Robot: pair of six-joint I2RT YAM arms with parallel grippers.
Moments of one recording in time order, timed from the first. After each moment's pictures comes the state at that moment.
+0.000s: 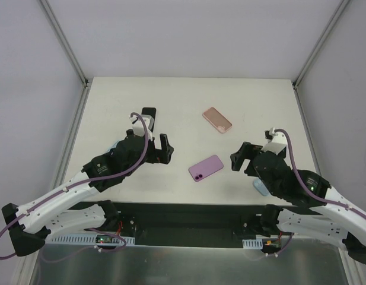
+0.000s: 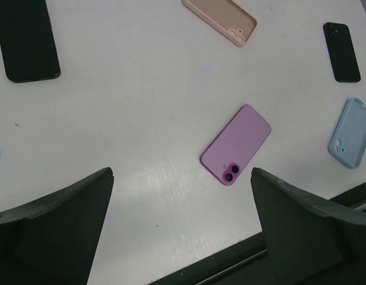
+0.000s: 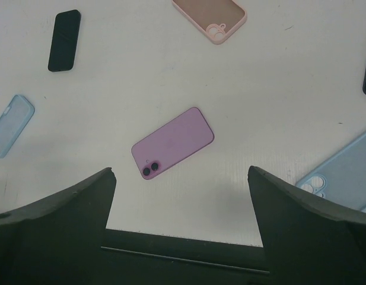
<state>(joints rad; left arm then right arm) -0.92 0.86 0.88 -0.49 -0.38 -0.52 1.09 0.68 0.96 -0.95 0.73 0.84</state>
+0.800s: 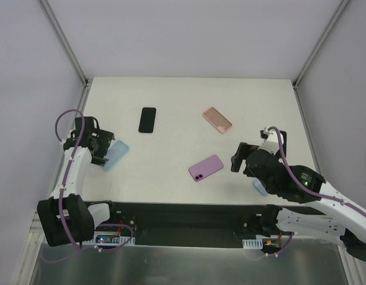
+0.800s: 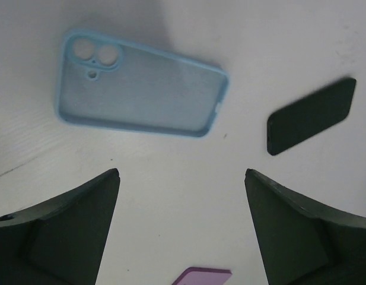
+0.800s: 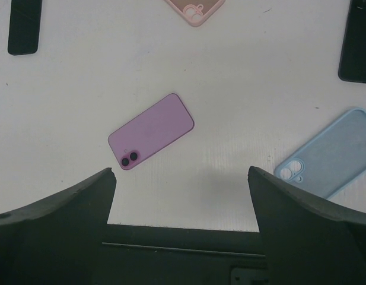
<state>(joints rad) 0.14 1.12 0.84 -0.72 -0.04 -1.11 1.09 0.75 1.01 -1.06 0.74 0.88</state>
